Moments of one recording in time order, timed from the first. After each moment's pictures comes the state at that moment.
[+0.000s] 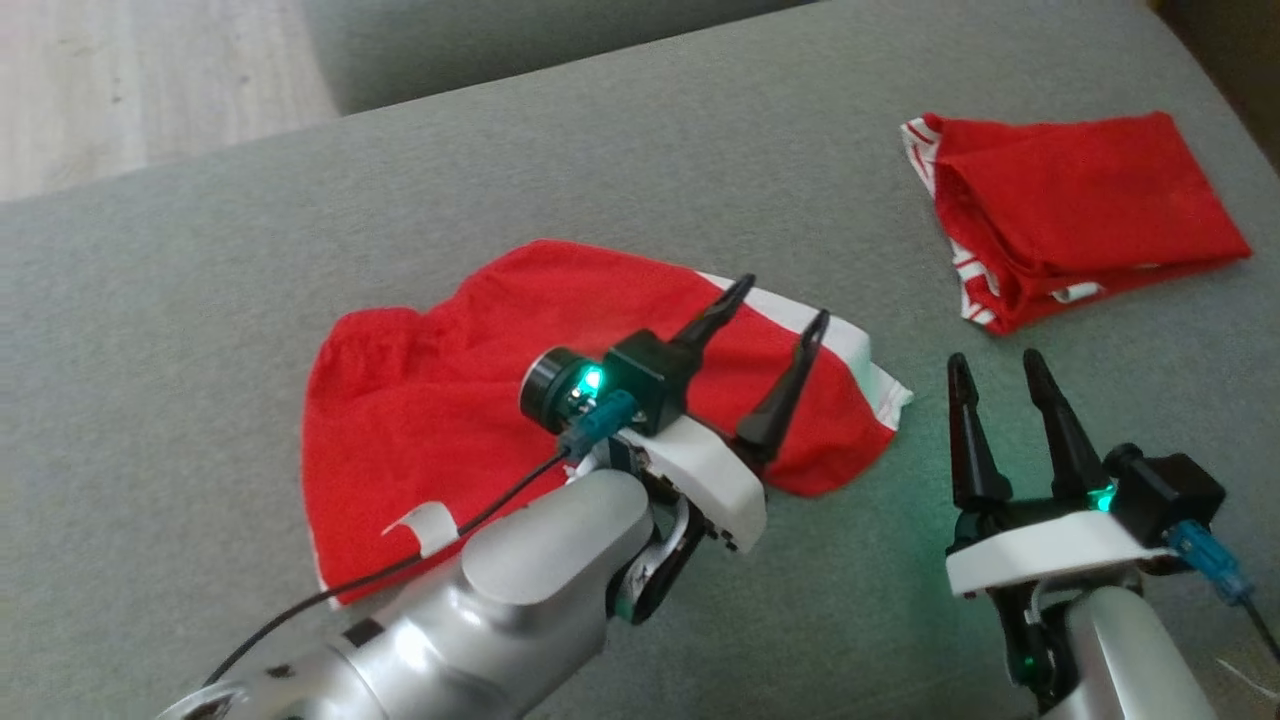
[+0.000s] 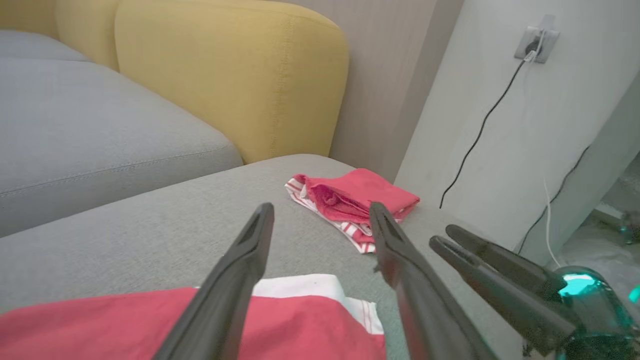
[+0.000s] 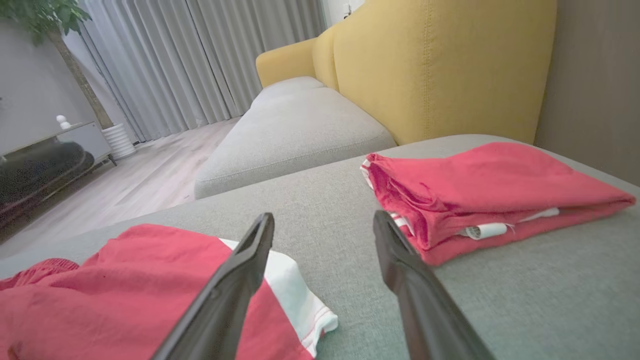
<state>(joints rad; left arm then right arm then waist) -0.78 0.05 -1.21 0.51 -0.89 0.15 -0.24 -0.11 -0.05 0.08 0.28 0.25 0.13 -0.25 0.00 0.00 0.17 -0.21</state>
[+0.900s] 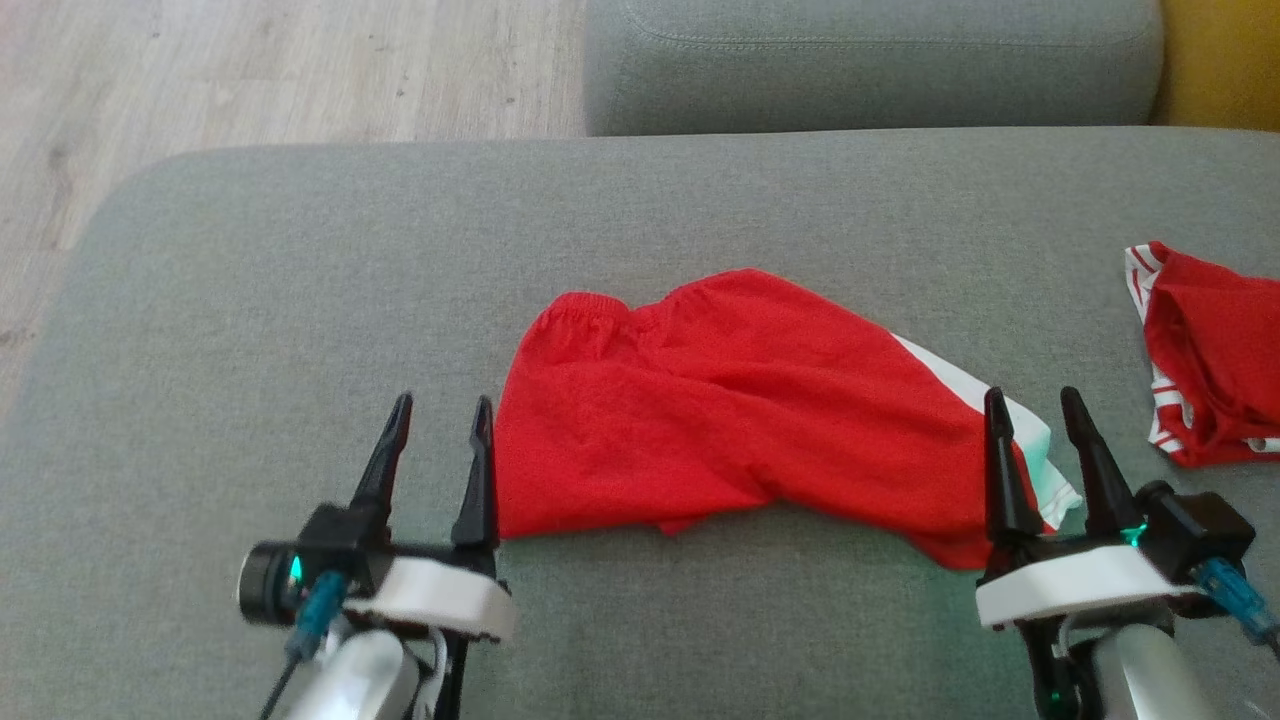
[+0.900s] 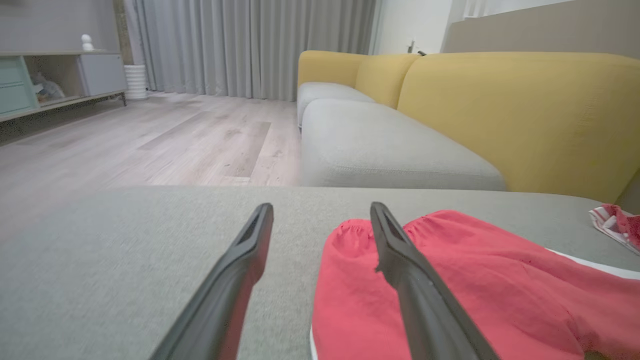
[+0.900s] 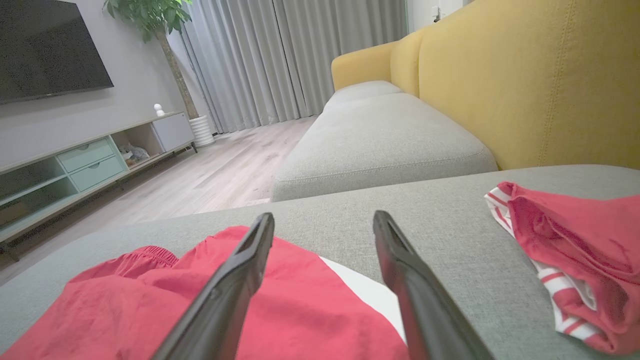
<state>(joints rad) -0.24 0.23 -0.58 0.28 -0.52 0.23 -0.25 -0.05 -0.05 0.02 0.26 0.22 0.13 -0.25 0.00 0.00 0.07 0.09</state>
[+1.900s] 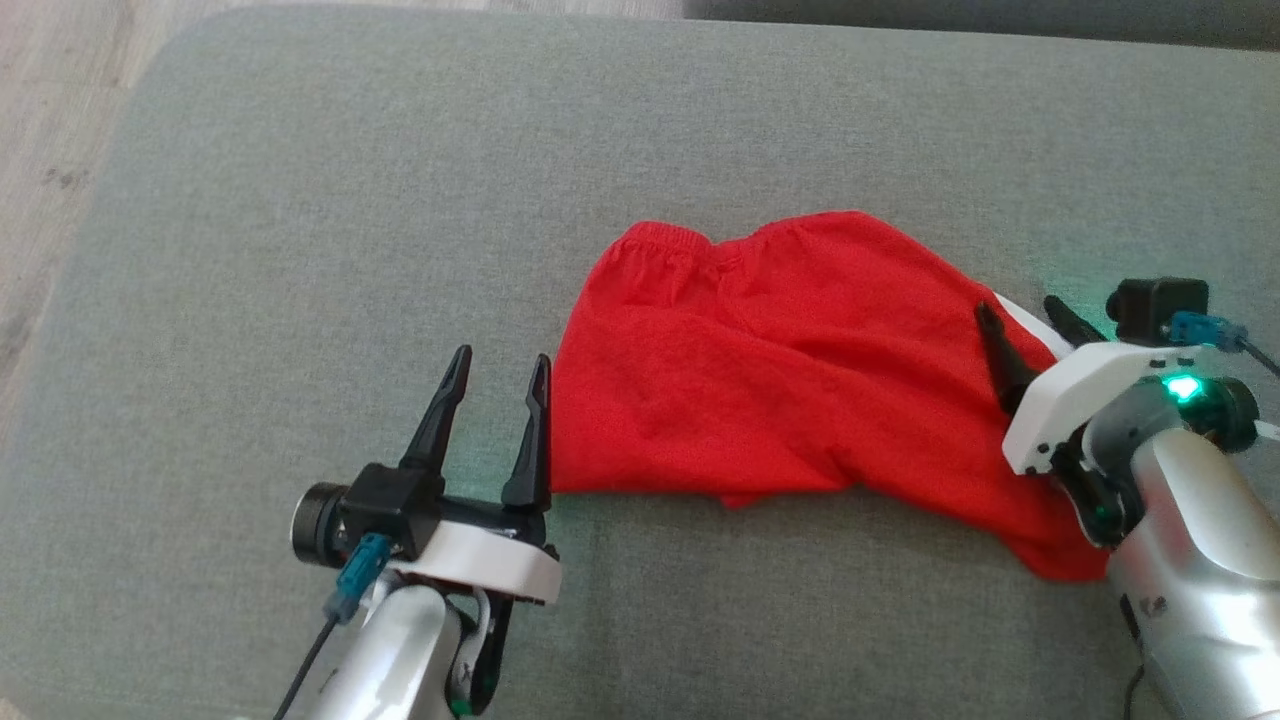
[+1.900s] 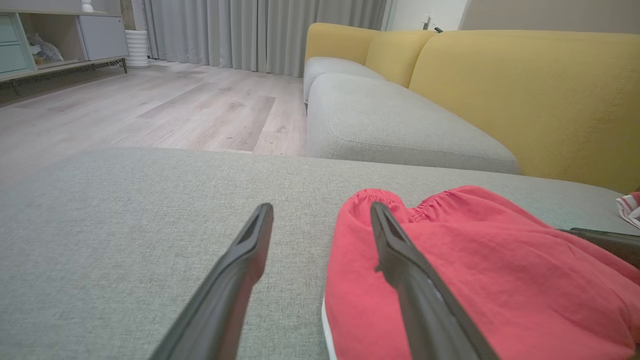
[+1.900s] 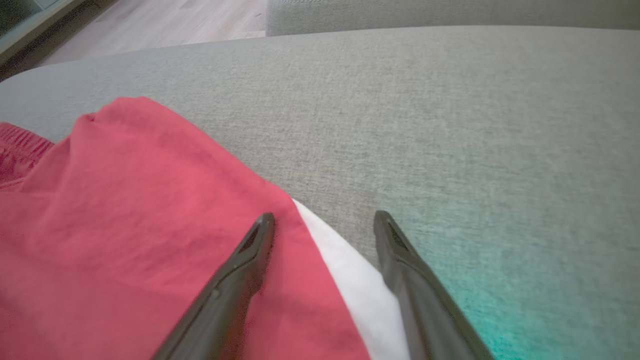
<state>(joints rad) -0.25 0.05 -0.41 0.34 -0.31 0.04 -0.25 -0.50 -0.24 0.21 0.73 0.37 0.13 0.11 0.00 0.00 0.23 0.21</state>
